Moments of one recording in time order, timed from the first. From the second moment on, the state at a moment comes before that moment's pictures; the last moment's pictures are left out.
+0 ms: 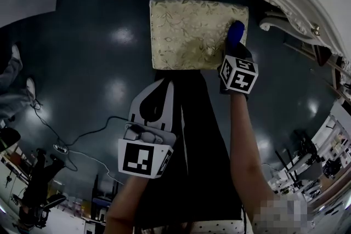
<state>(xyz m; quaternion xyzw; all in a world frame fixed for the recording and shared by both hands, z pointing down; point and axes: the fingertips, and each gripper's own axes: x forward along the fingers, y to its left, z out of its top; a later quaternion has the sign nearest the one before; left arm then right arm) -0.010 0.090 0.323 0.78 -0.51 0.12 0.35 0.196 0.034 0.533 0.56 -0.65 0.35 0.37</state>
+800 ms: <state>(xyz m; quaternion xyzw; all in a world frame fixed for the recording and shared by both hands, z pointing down) -0.045 0.099 0.325 0.76 -0.54 0.11 0.35 0.142 0.034 0.534 0.55 -0.67 0.35 0.37</state>
